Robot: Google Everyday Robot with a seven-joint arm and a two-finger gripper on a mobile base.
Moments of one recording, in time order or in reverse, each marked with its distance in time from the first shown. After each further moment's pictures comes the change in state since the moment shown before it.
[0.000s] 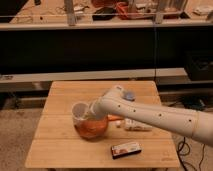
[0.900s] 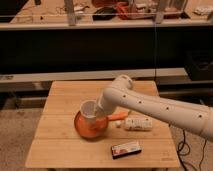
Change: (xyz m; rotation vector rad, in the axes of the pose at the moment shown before) arm 0.016 0.029 -0.028 -0.180 -0.003 -0.060
